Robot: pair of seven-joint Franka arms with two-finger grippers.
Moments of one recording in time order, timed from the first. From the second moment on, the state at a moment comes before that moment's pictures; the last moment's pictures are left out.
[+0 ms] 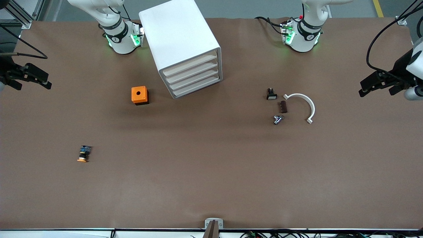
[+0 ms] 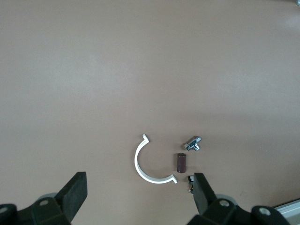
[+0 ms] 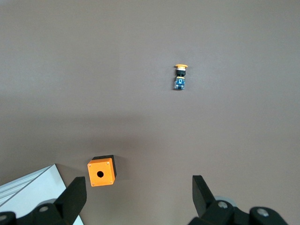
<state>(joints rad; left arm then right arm) 0.03 0.02 -0.09 -1.52 -0.02 1.60 -0.12 -0.01 -0.04 -0.03 -1.59 0.01 1.56 -0.05</state>
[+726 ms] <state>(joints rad) 0.03 0.02 -0.10 -1.52 -0.02 1.60 -0.12 -0.01 -0.04 -0.03 -1.59 -0.01 1.57 -0.05</state>
